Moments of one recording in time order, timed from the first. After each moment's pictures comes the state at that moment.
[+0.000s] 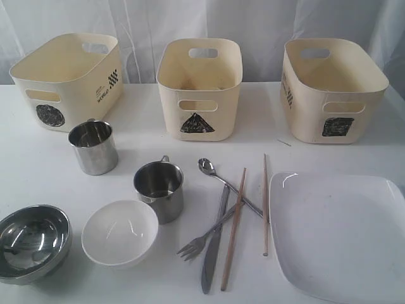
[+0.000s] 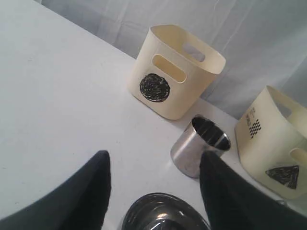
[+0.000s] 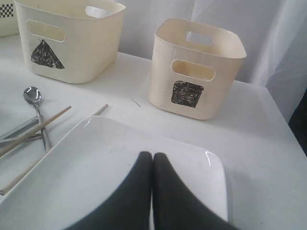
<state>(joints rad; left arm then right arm) 0.09 0.00 0.02 -0.32 0.19 -0.23 0.06 0.01 0.00 -0.17 0.28 0.02</state>
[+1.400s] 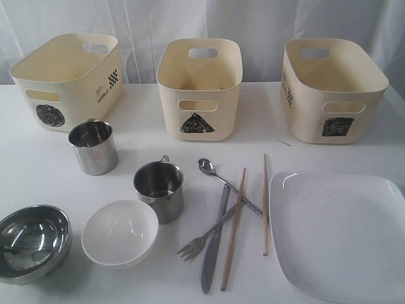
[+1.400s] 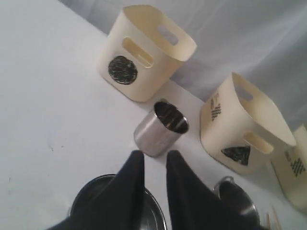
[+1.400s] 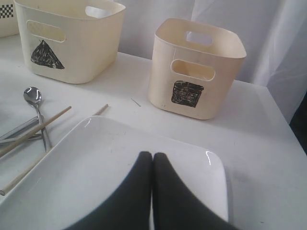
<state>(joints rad) 0.09 0.02 -0.17 -0.41 0.45 -0.23 0.06 0.01 0.00 -0.17 0.28 0.02</state>
